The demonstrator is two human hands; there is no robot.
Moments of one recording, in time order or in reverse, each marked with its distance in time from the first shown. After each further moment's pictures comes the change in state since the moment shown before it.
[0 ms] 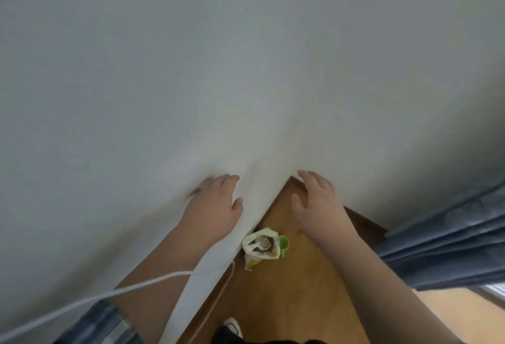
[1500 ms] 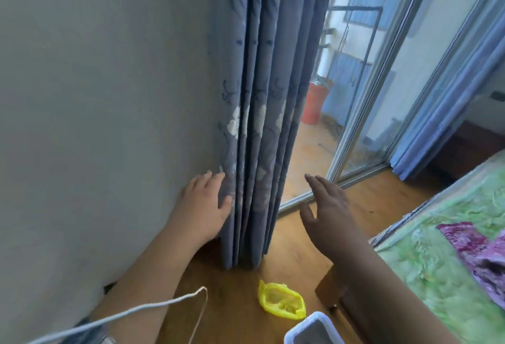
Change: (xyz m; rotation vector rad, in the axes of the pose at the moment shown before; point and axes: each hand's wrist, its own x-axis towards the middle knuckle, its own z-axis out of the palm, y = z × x) left_hand 0.098 0.504 0.111 0.004 -0.162 0.995; right_hand -0.209 0.295 -0.256 -0.082 0.752 0.827
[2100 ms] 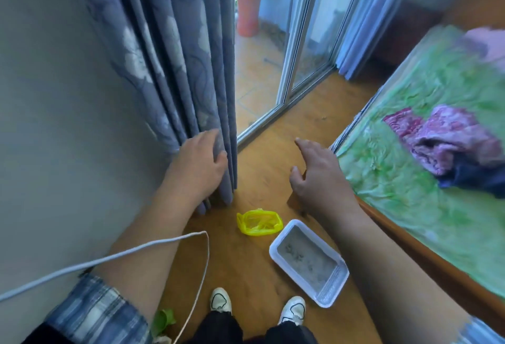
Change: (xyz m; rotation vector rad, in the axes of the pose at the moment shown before) left_hand 0.083 0.061 0.095 -0.152 -0.193 0.230; right_hand 0.004 0.080 0.045 -0.034 0.046 0.283
